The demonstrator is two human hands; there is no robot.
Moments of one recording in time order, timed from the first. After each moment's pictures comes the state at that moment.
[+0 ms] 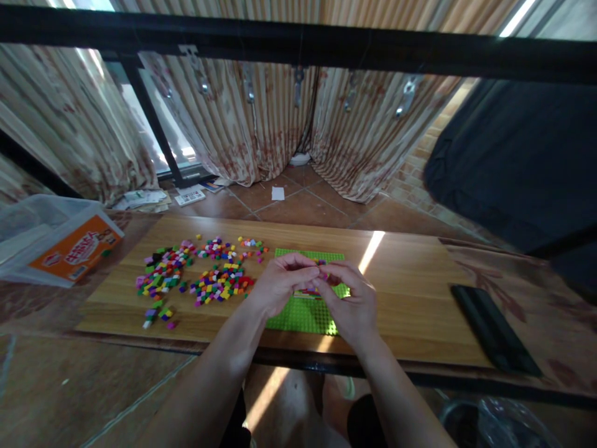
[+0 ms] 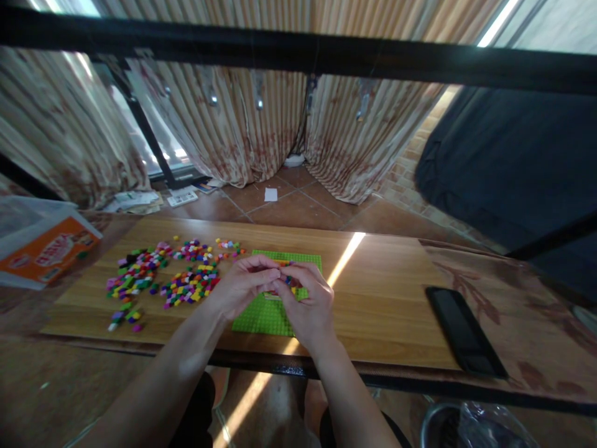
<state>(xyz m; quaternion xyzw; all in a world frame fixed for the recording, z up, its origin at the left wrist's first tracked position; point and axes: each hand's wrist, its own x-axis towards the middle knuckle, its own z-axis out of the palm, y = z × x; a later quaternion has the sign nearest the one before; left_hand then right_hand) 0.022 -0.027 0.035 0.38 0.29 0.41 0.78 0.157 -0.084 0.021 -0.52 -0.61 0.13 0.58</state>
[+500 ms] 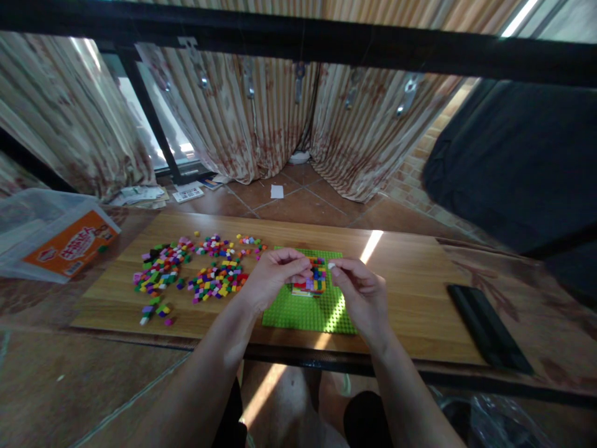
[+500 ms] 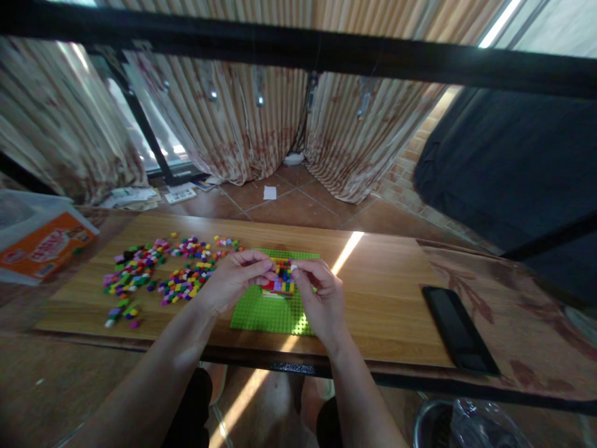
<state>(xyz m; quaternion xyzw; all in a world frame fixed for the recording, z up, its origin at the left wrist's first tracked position) 0.013 -0.020 0.035 0.44 0.35 0.39 0.73 0.180 -0.083 0.021 -0.51 -0.55 0.26 0.61</state>
